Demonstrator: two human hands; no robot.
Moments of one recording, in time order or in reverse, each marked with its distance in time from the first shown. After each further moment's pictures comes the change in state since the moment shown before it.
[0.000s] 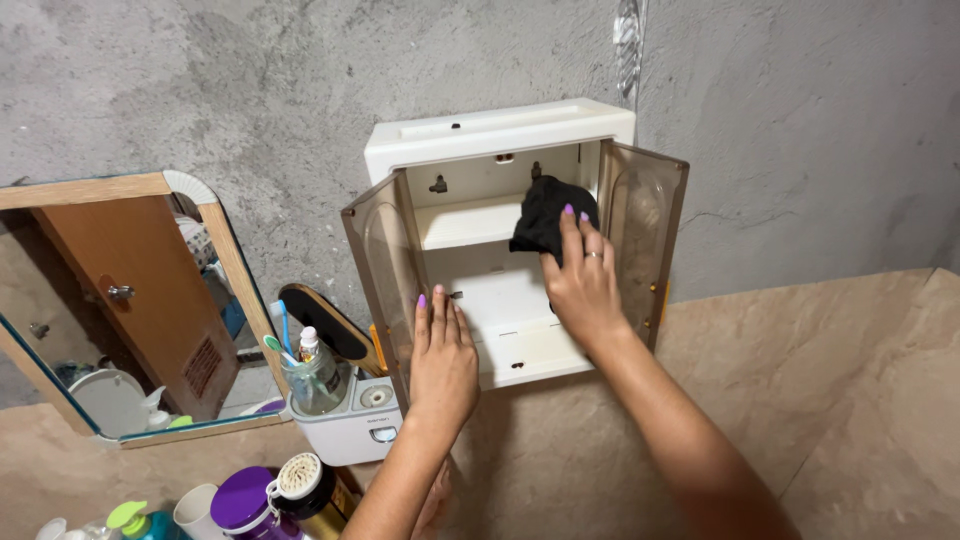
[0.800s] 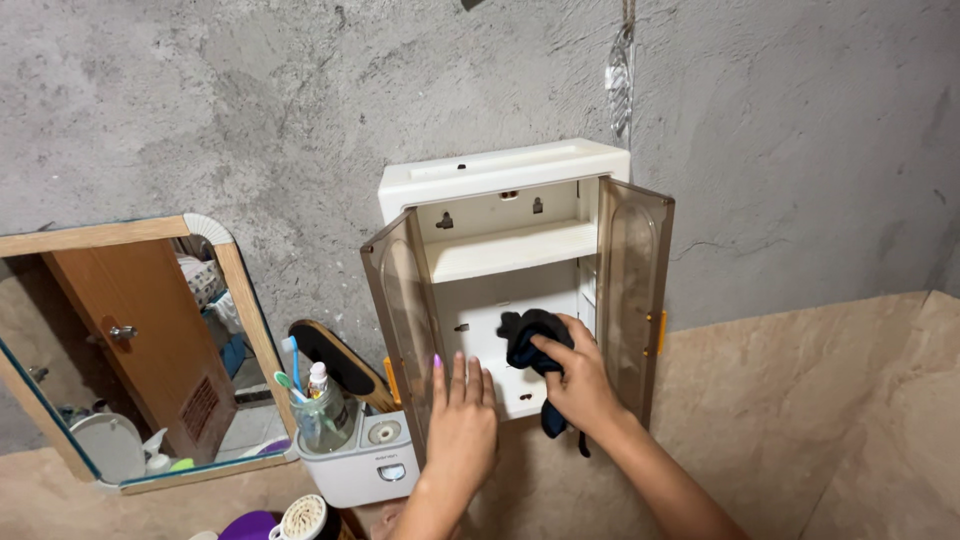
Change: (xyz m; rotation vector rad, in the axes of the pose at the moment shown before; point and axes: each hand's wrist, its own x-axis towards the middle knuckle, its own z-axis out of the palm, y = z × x) left_hand -0.027 0.014 0.015 -0.236 0.042 0.075; right_hand -0.047 -0.049 -0.029 0.824 -0.150 0.472
